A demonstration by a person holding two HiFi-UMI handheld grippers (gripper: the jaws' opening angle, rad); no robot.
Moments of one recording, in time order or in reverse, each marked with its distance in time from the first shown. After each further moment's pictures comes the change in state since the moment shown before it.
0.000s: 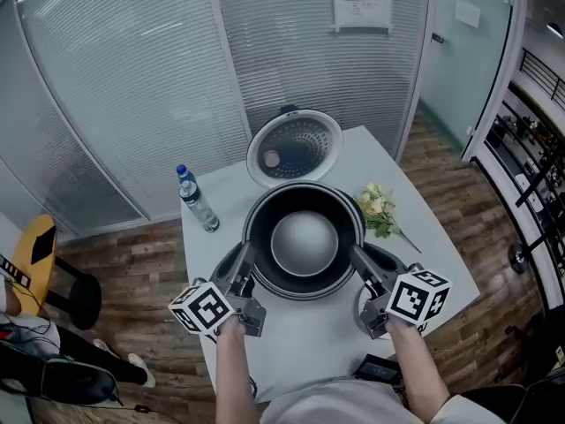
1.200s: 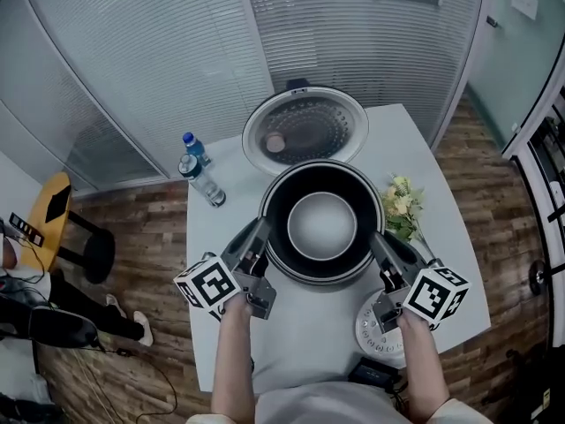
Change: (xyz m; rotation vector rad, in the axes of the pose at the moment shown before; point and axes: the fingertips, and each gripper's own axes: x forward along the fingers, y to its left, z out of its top) left arm 0.101 0.038 -0.019 -0.089 0.021 0.100; right arm 0.065 -0.105 0.026 0.105 0.067 0.062
